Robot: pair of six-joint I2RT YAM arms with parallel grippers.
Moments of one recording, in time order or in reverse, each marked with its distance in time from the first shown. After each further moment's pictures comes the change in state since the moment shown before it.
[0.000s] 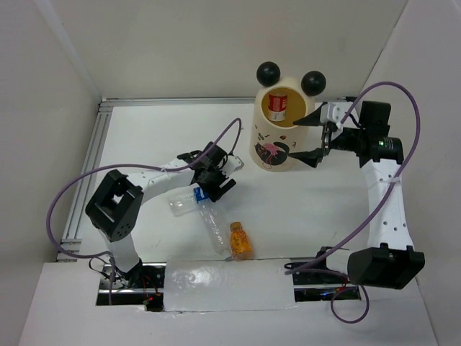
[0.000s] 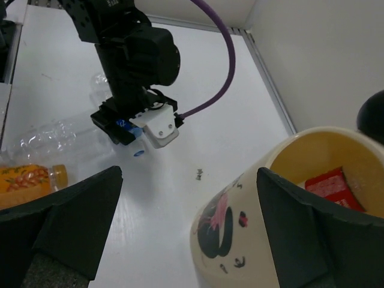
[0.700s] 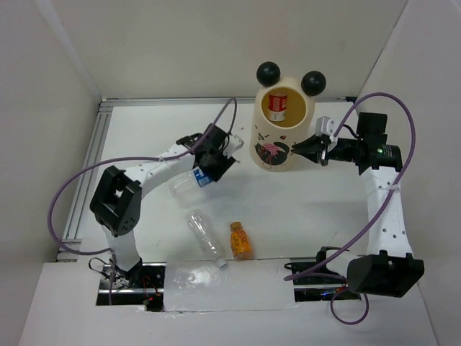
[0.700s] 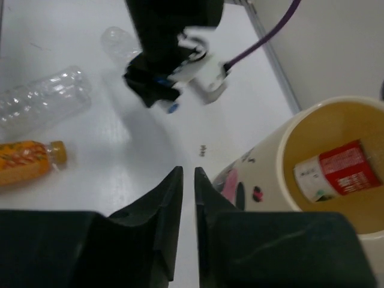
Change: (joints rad) left arm 0.031 0.079 0.171 -0.121 -0.068 -0.046; right arm -0.008 -0.071 -0.106 -0.092 0.079 -0.134
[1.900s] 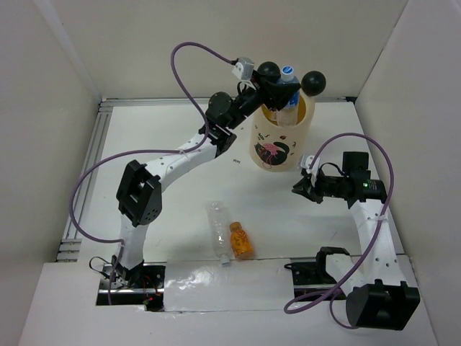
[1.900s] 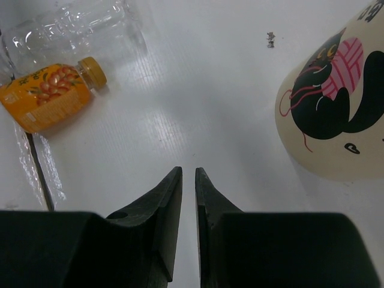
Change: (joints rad) left arm -0.076 0.191 0.458 1.381 0.267 -0.661; right arm 0.042 -0.249 -0.427 -0.028 0.341 0.060
